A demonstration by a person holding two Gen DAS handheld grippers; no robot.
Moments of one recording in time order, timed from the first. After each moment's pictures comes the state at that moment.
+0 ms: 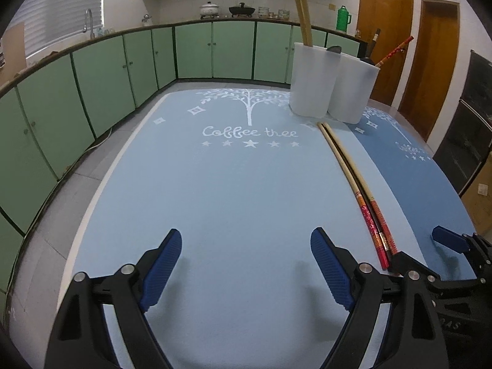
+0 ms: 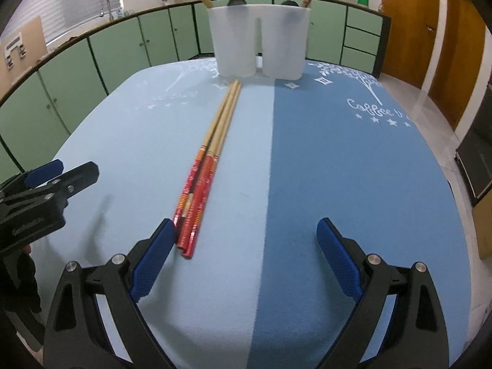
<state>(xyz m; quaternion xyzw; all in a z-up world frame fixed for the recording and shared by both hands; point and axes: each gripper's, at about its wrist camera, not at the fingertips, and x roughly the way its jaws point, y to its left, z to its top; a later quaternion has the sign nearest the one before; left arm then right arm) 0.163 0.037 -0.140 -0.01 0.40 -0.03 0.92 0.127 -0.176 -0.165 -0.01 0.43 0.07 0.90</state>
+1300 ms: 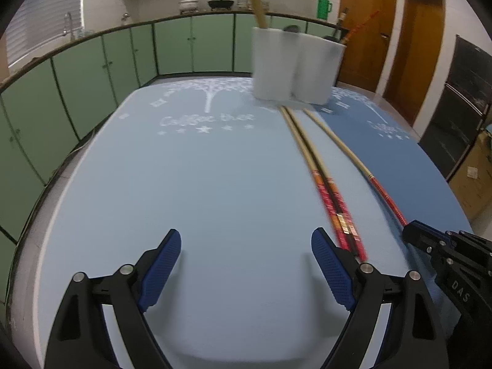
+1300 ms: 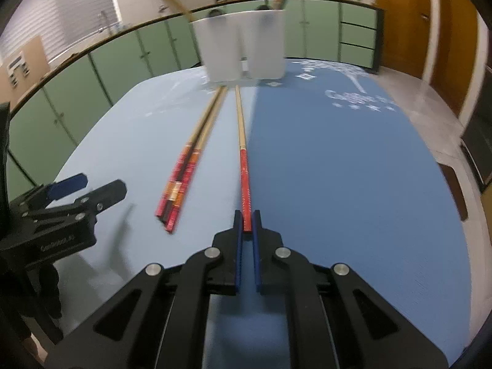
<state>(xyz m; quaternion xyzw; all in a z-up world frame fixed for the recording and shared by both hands) 0.152 -0.007 -0.148 0.00 0.41 -0.07 0.91 0.101 -0.211 -0.159 0.03 0.42 0.08 0.90</state>
